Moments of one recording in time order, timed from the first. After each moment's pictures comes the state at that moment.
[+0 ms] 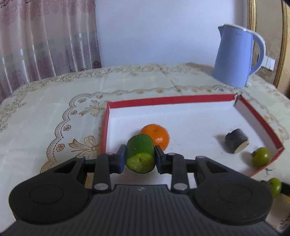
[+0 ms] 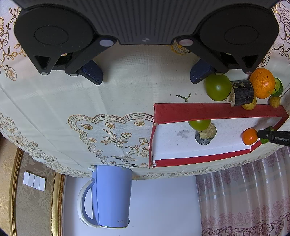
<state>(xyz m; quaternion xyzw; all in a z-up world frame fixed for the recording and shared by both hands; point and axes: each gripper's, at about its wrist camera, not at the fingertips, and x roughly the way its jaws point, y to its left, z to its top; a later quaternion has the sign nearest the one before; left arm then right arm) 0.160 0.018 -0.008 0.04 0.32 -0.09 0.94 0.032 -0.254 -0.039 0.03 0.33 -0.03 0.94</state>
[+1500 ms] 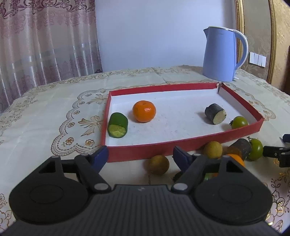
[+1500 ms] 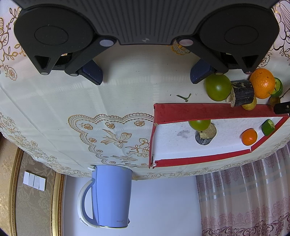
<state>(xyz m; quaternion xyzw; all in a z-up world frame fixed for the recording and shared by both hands) 0.067 0.018 -0.015 0.06 0.28 -0.09 0.95 0.032 -0.254 -0.038 0.03 0.33 -0.03 0.94</state>
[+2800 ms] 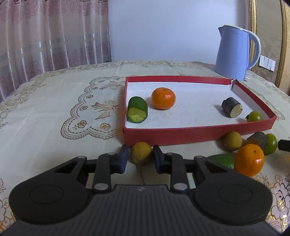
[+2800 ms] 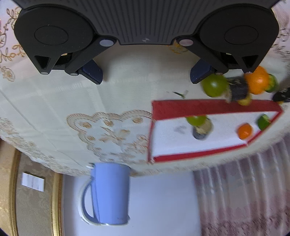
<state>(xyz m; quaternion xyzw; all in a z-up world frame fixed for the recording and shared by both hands) 0.070 0.048 -0.032 0.03 0.30 -0.07 0.95 0.023 -0.260 -0.034 0.06 0.31 0.00 0.95</state>
